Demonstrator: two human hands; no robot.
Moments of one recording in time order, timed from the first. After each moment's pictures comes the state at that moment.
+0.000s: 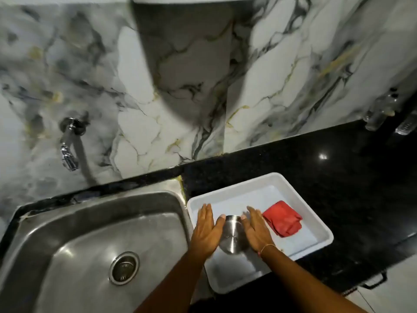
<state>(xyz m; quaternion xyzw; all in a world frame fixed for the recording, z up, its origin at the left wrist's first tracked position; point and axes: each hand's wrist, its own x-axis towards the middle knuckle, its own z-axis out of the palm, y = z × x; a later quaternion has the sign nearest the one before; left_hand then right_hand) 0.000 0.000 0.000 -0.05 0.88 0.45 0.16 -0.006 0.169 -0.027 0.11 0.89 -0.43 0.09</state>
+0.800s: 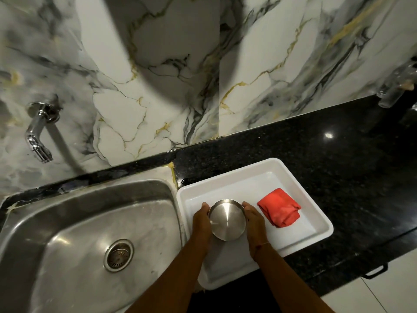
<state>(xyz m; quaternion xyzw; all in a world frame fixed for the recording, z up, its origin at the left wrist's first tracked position) -0.023 0.040 -0.013 -0.36 0.59 0.71 0.14 -0.015 0.172 -0.040 0.29 0.62 -0.72 0.03</state>
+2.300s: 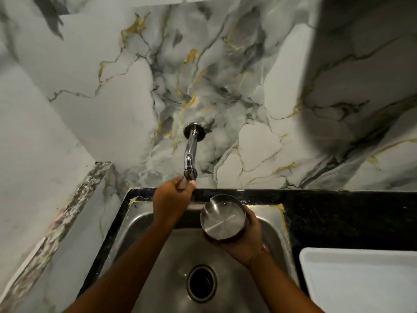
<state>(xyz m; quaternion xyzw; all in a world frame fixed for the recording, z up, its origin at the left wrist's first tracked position) -0.076 -0.365 0.102 -0.26 0.87 0.36 -0.20 -0.104 -0.177 0.029 0.16 0.15 -0.85 0.48</state>
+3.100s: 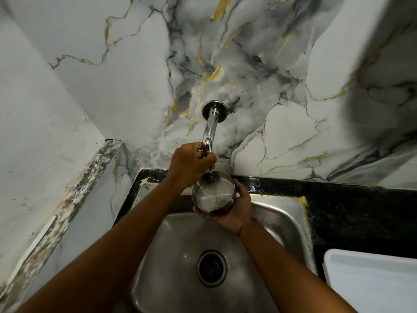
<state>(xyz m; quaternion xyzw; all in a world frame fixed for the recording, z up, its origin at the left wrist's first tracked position) -0.127 -0.401 0.125 -0.16 0.90 0.38 -0.14 -0.146 -0.261 -0.006 0.14 0.11 -0.82 0.54</state>
